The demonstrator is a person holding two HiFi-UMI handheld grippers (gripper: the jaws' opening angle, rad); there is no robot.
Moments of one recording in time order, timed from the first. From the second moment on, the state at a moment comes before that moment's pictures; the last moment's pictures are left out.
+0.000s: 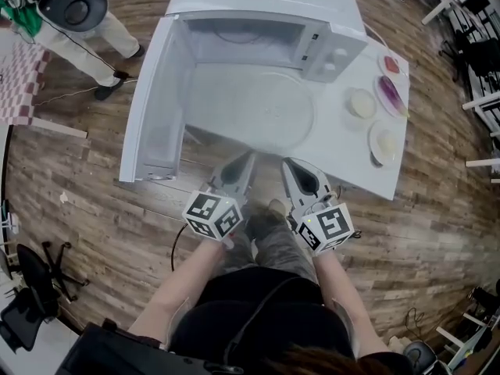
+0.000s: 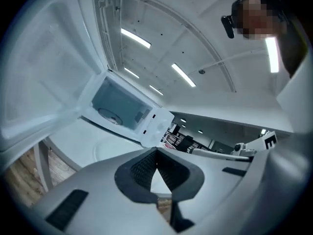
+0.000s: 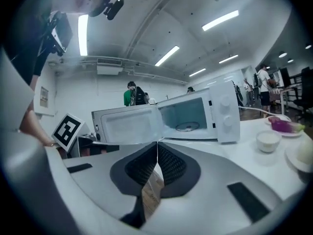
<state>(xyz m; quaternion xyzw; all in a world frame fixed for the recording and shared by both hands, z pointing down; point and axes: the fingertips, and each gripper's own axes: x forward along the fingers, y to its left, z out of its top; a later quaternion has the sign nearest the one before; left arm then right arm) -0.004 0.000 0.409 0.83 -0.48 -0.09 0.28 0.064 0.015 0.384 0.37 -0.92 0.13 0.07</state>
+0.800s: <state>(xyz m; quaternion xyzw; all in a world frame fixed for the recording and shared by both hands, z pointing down) -0.009 0.007 0.363 0.81 -0.55 -0.08 0.18 0.051 0.016 0.344 0.34 -0.93 0.05 0.08</state>
